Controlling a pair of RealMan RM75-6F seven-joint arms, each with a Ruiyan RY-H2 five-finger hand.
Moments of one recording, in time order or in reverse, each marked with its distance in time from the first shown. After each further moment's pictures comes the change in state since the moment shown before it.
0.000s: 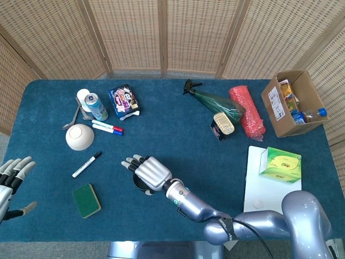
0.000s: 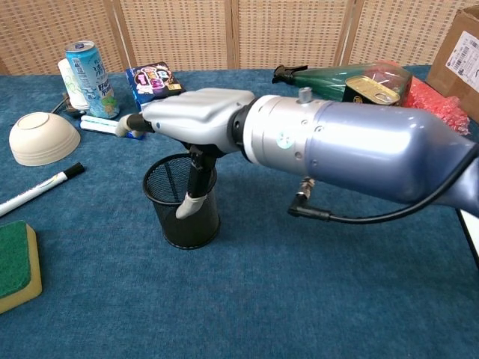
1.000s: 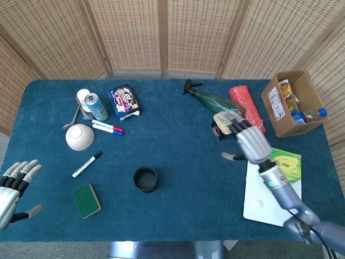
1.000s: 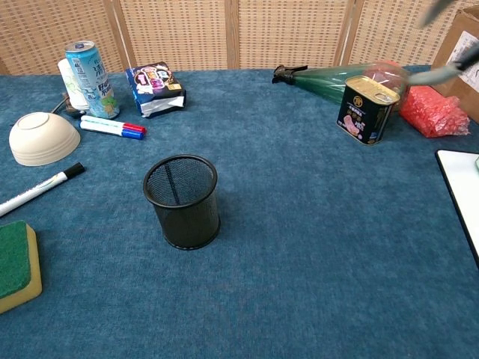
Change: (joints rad) left arm 0.006 -0.016 0.010 -0.044 0.013 -0.013 0.074; right arm -0.444 0.379 -0.167 0.336 -0.569 0.517 0.889
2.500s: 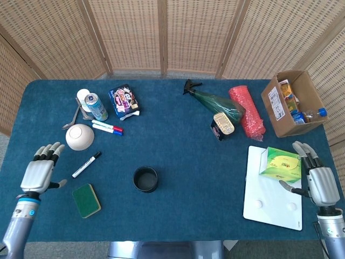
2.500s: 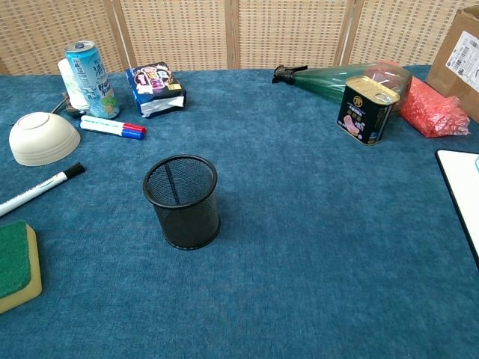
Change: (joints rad) left arm -0.224 -0.333 -0.188 0.079 -0.538 -0.354 0.378; right arm -0.421 0.016 -0.055 0.162 -0.030 0.265 0.220
